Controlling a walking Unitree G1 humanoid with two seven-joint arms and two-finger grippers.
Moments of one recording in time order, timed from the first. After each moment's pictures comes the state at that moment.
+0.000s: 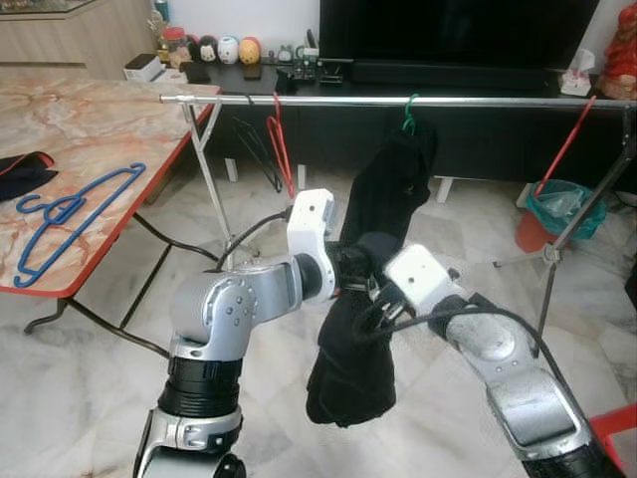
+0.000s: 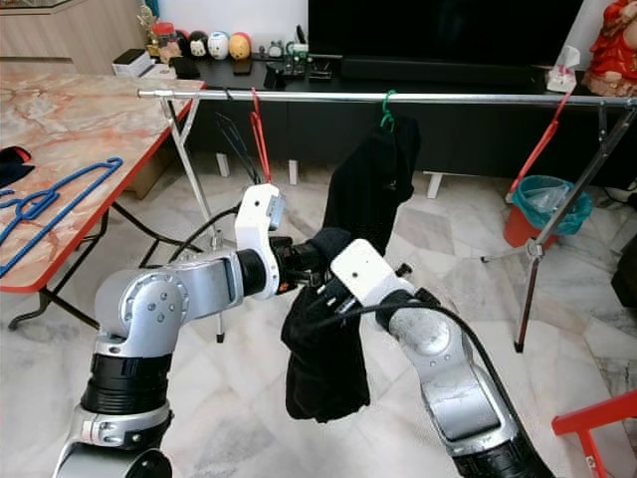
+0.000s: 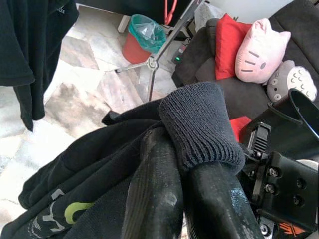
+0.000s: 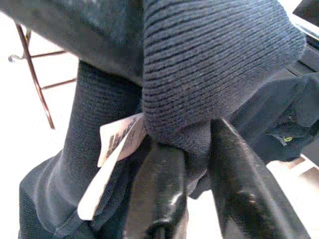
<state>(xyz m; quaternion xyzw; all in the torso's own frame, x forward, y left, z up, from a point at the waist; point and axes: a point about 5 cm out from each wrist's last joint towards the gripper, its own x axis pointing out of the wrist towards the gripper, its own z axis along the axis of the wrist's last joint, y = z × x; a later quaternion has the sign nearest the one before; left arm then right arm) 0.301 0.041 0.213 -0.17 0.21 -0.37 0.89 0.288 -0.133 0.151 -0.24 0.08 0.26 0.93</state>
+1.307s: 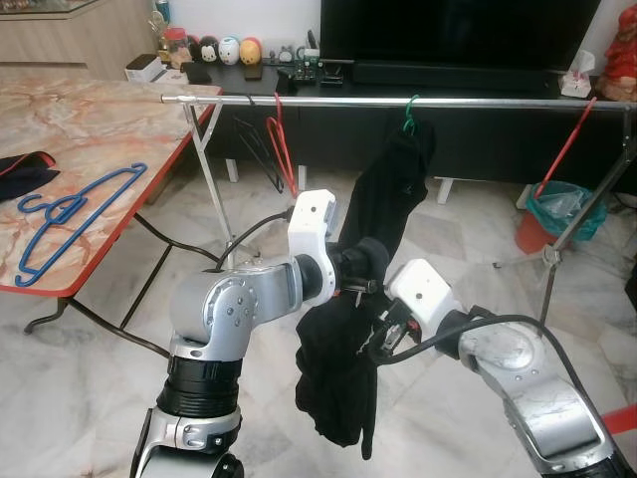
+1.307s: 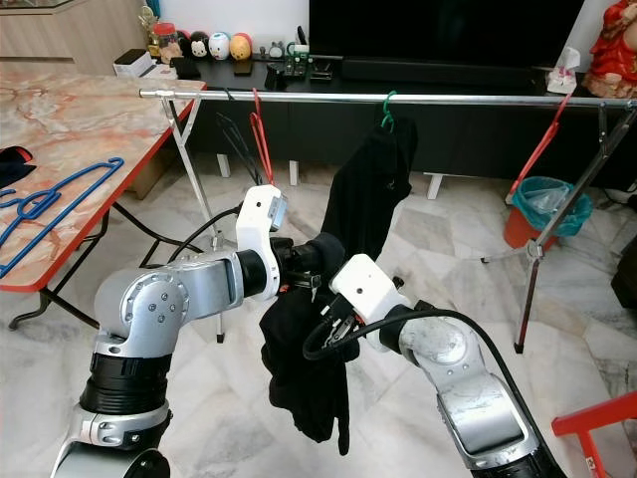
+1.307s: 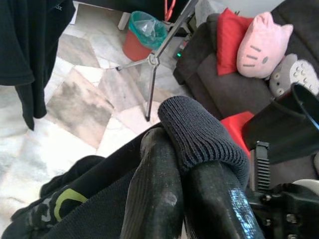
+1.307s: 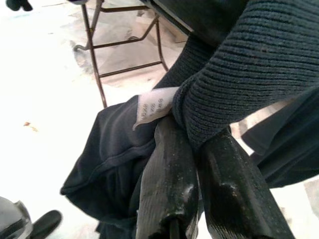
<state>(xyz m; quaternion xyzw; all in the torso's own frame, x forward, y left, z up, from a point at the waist) 0.301 0.042 0.212 -0.16 0.21 -0.37 0.89 0.269 -0.134 0.147 -0.21 0.11 0.38 0.90</state>
